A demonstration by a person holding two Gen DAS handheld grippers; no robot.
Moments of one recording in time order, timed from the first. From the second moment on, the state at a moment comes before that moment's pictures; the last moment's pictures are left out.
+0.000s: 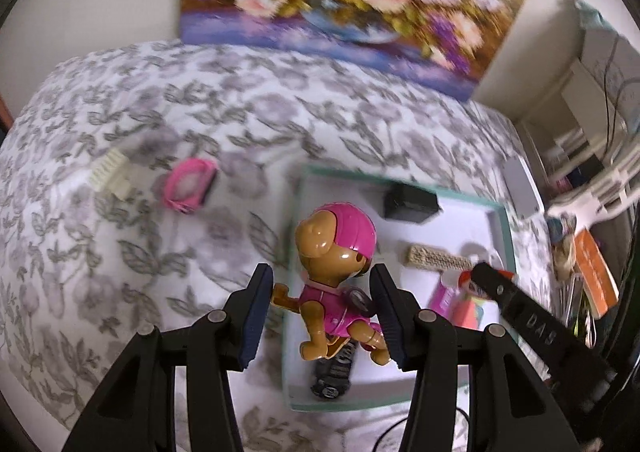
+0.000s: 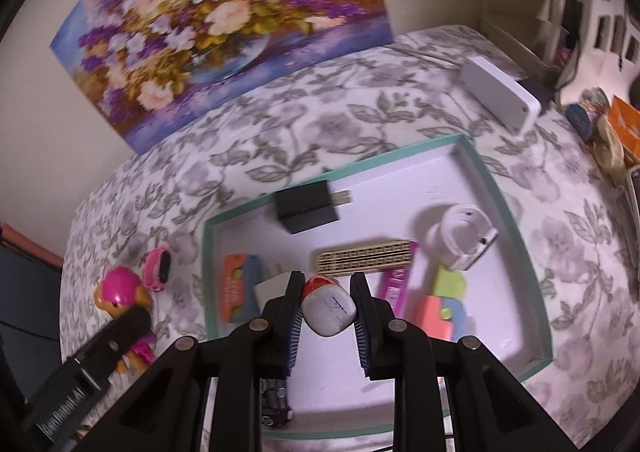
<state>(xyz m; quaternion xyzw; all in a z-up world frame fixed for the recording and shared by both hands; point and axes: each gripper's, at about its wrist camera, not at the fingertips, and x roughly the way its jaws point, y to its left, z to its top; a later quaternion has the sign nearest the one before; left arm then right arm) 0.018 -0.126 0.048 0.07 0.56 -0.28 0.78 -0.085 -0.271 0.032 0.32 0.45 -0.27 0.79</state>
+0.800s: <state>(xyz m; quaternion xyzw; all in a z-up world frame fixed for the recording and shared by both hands) -0.007 -0.164 0.012 0.14 0.58 -0.27 0.75 -0.093 -0.285 0.008 0.33 0.48 -0.28 0.76</state>
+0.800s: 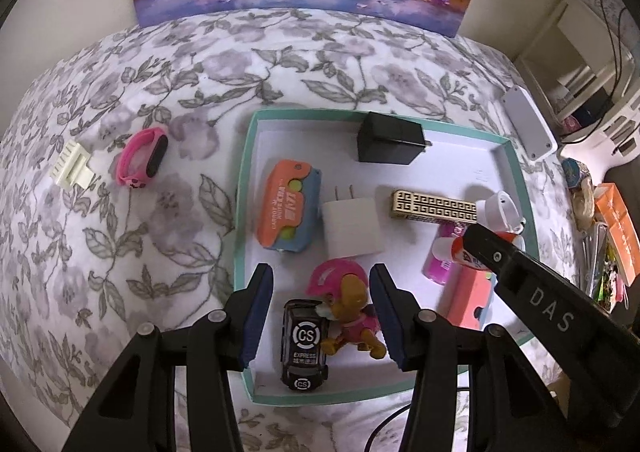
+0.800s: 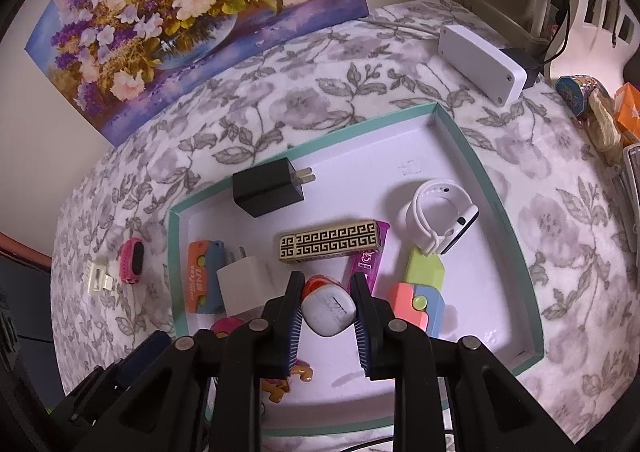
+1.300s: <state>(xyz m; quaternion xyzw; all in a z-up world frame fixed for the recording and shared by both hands) 0.002 -0.156 0.010 0.13 0.59 -0.24 0.76 -0.093 -0.285 0.006 0.34 0.48 -0.29 0.76</state>
